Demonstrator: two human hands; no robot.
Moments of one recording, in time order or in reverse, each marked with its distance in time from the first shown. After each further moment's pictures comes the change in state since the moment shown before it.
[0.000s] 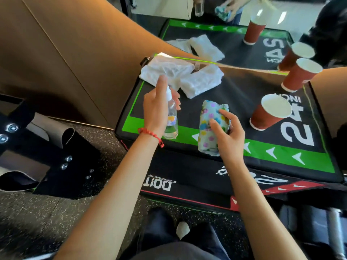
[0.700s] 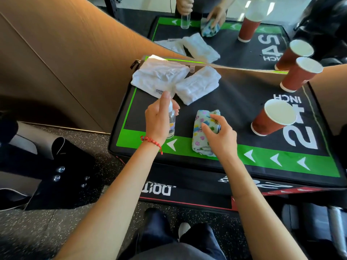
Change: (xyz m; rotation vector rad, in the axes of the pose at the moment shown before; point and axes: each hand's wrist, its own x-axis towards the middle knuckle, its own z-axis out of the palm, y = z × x) left_hand 0.035 -0.042 0.004 0.120 -0.055 0.032; right_hand 0.042 0.020 0.021 -0.520 -0.009 0.113
